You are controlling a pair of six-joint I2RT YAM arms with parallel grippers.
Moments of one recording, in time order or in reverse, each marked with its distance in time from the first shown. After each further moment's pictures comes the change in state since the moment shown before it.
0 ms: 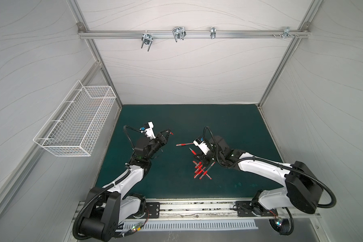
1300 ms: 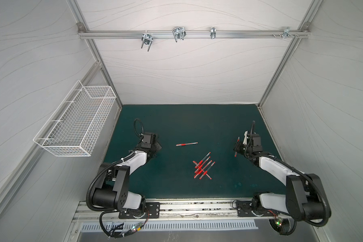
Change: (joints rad) left arm 0.071 0.300 0.214 -0.716 -0.394 0.132; right arm -0.685 -0.080 -0.219 0.035 0.217 0.447
